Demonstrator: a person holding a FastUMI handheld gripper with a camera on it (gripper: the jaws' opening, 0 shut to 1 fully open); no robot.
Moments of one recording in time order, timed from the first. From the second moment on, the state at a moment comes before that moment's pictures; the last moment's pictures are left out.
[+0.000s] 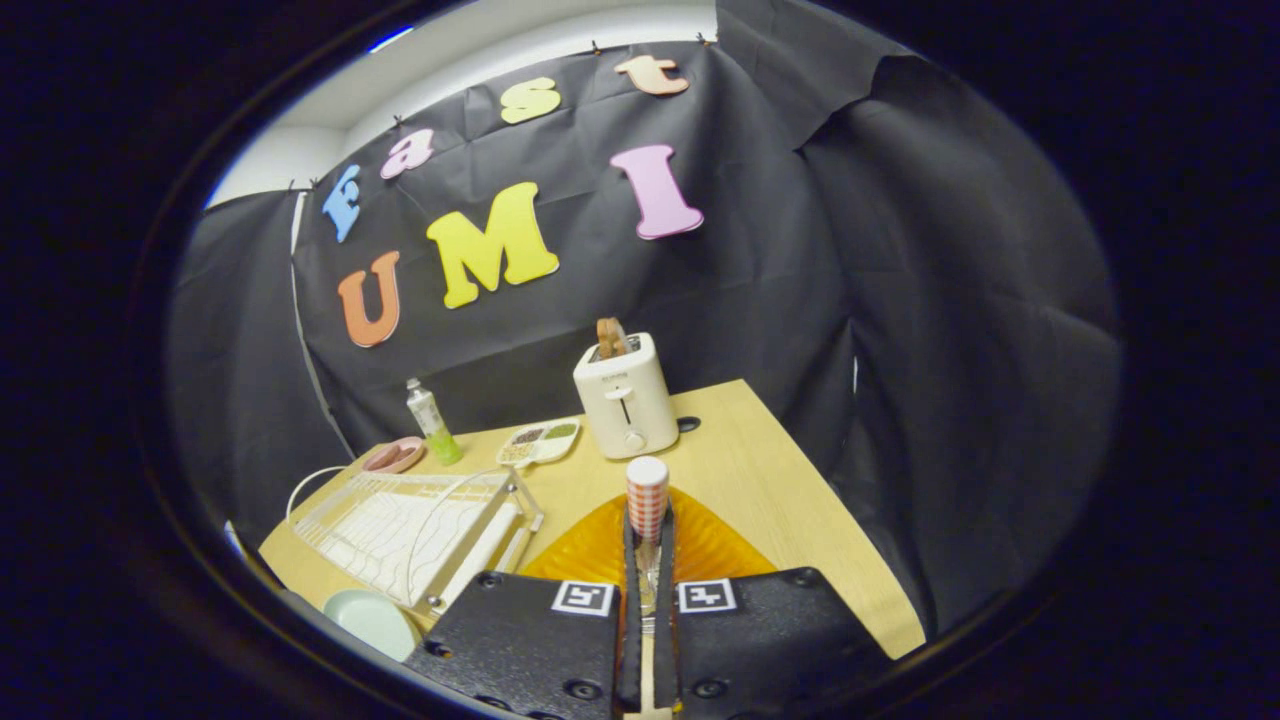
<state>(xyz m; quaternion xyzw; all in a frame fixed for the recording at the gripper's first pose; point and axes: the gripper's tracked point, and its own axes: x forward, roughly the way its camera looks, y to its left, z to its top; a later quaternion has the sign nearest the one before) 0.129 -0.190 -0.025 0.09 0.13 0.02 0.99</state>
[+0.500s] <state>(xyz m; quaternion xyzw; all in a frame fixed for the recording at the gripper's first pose) 0.055 -0.132 0.056 0.05 0.05 -0.01 1.00</state>
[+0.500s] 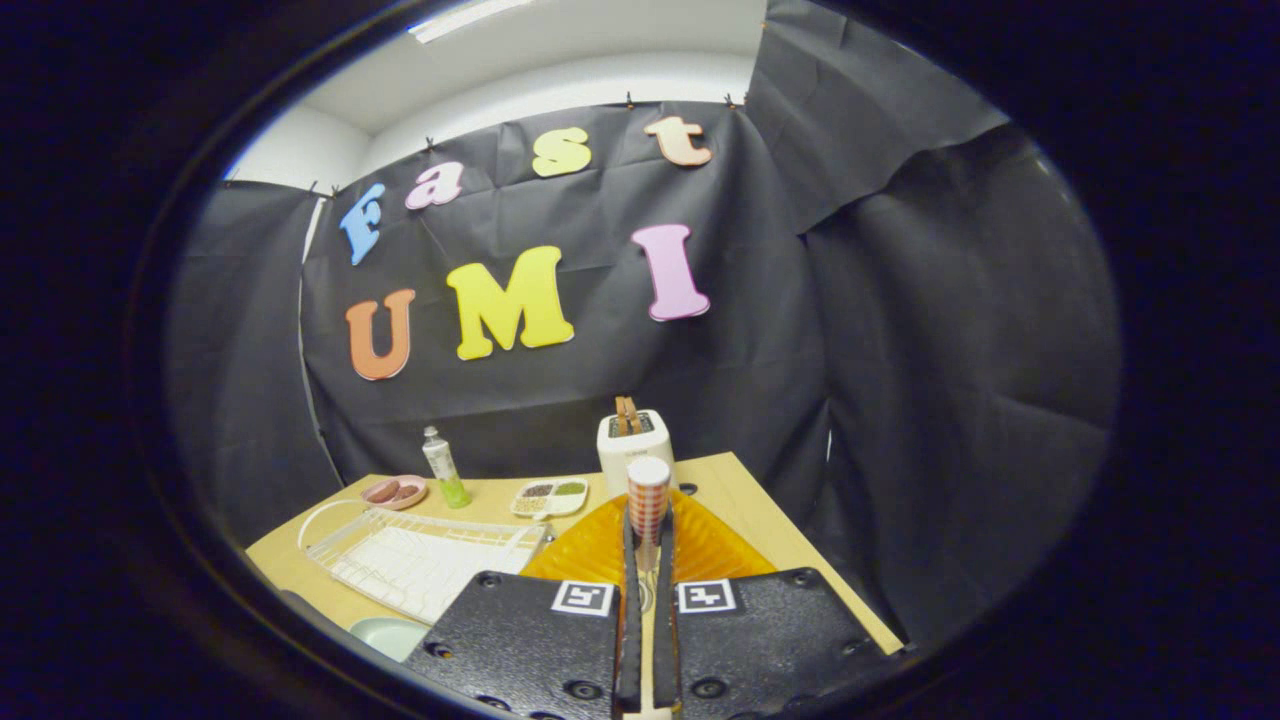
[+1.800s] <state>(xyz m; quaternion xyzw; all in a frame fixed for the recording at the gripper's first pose) -0.013 0.157 -0.096 0.07 0.19 0.14 0.97</state>
